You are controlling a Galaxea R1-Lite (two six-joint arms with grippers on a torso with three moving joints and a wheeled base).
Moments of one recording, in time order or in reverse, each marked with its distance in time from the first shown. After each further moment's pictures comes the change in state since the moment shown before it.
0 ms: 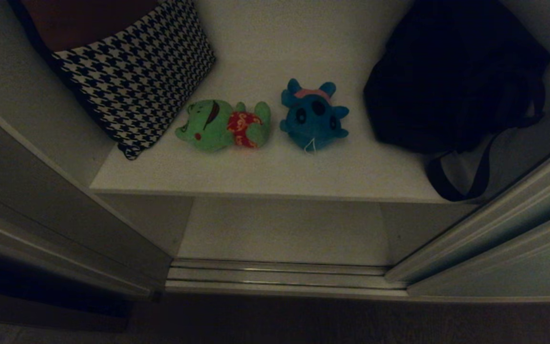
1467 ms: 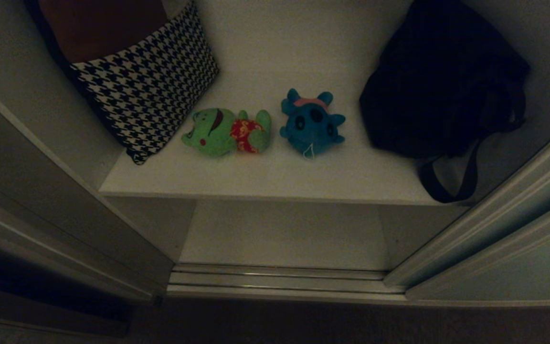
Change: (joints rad) left arm 0.000 0.001 0.009 -0.020 0.006 0.019; right arm 0.000 0.000 0.000 0.000 0.000 0.000
